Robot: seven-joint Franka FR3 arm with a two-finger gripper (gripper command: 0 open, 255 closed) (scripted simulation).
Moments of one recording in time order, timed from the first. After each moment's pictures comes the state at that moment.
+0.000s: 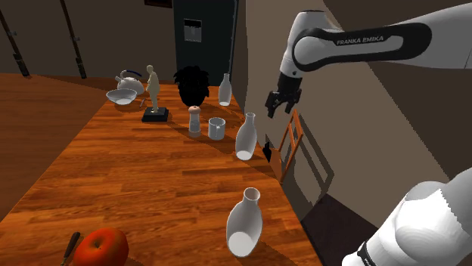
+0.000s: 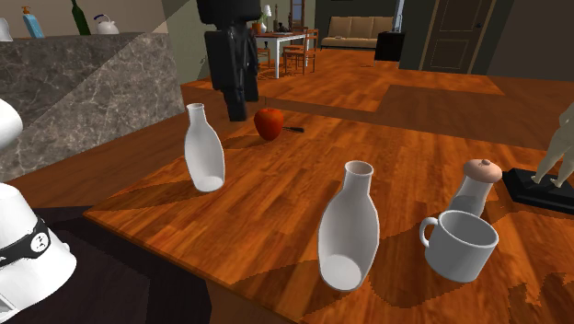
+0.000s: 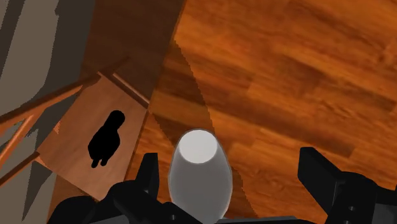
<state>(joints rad) -0.03 -0.28 -0.01 -2.11 -0.03 1.91 0.11</state>
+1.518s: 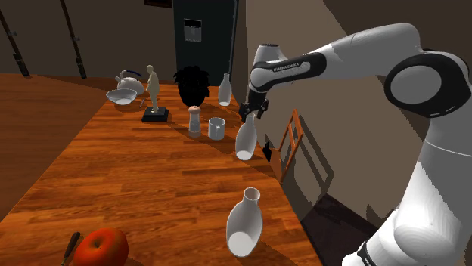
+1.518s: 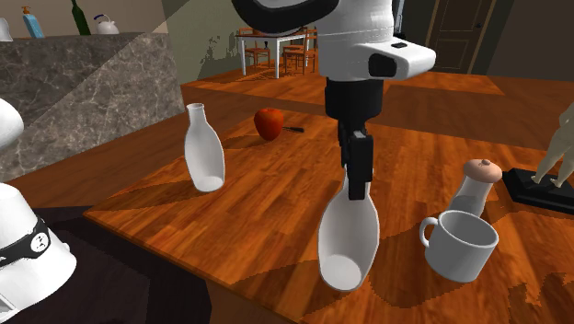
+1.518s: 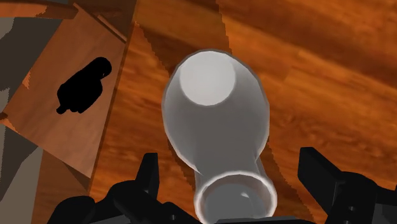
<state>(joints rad) -0.06 0.25 -0.04 -1.77 -0.03 2.13 0.08</state>
